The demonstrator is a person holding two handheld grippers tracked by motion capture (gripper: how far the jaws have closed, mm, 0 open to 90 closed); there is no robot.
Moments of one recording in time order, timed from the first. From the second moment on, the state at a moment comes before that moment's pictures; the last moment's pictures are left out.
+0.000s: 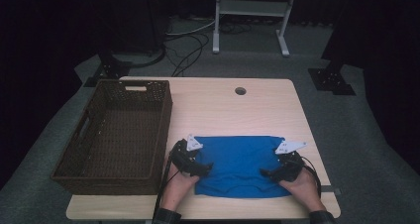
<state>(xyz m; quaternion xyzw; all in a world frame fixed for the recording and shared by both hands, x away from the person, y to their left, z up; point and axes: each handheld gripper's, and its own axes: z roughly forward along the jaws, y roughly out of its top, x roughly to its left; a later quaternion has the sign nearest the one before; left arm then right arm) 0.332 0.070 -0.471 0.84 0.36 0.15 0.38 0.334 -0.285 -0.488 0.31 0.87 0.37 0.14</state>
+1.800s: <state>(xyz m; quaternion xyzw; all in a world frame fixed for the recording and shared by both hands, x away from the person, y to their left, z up) 0.329 0.083 -0.473 0.83 0.39 0.10 0.38 0.322 -0.301 -0.487 0.30 0.87 0.36 0.12</state>
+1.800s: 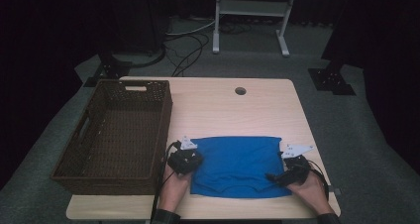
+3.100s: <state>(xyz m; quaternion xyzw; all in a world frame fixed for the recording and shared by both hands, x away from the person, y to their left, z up) 0.315 0.068 -0.414 0.81 0.28 0.04 0.51 0.308 -0.259 -0.487 0.26 0.88 0.37 0.11</state>
